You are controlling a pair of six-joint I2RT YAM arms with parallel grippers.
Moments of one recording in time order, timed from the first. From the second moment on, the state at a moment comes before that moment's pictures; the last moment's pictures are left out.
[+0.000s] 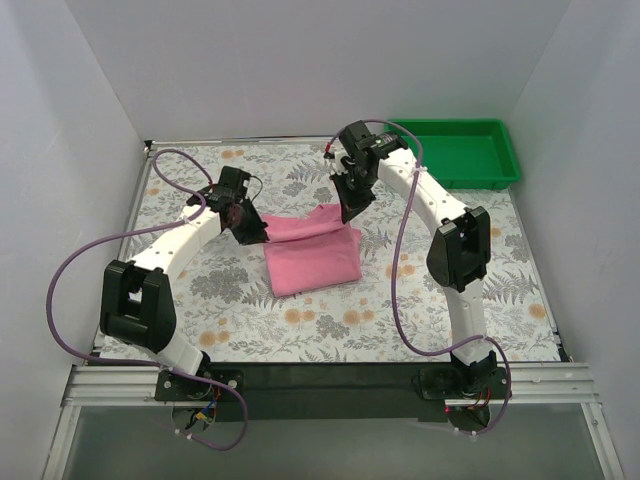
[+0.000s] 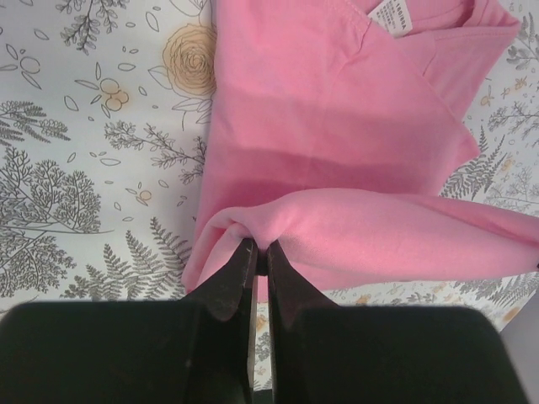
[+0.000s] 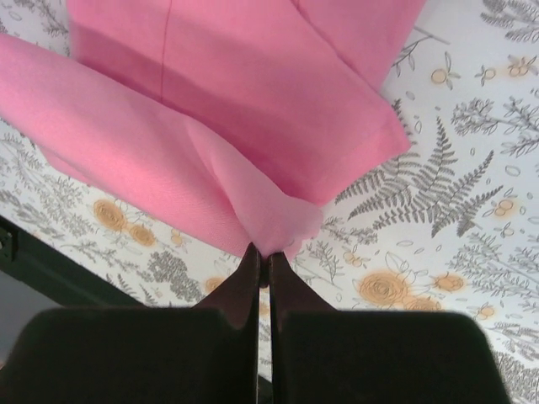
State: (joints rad) left arm -0.31 1.57 1.20 -0.70 0.05 -0.80; right arm 0.56 2.15 2.13 -1.24 -0.28 0.08
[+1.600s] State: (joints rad) left arm -0.27 1.83 1.16 -0.21 -0.10 -0.78; right arm 0.49 2.23 1.91 -0.65 -0.09 0.08
